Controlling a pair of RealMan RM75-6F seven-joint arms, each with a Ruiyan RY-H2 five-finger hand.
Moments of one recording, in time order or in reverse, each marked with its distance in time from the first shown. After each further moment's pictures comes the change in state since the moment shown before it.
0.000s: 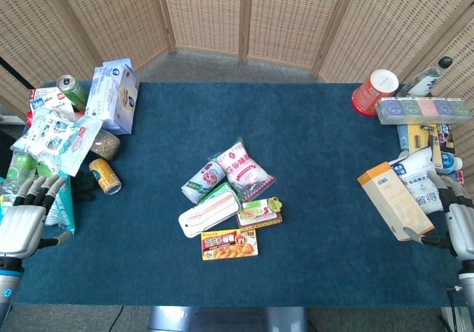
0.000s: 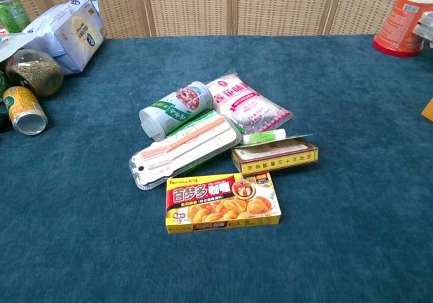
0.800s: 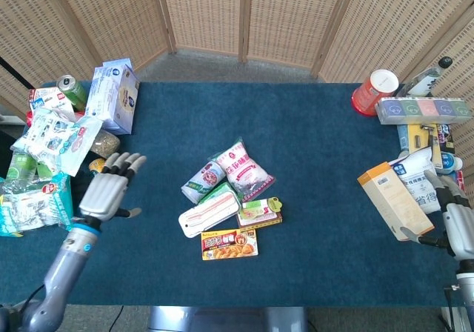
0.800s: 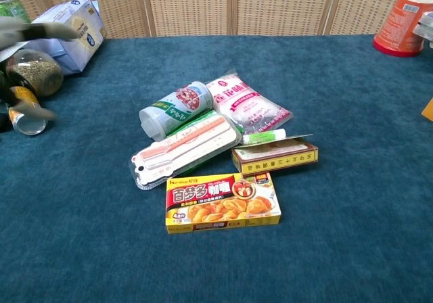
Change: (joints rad) left arm -0.327 -0.238 -0.209 -0.099 -0.317 -0.305 0.337; right arm 0.002 0.004 0.001 -0.012 -0.007 0.001 0.021
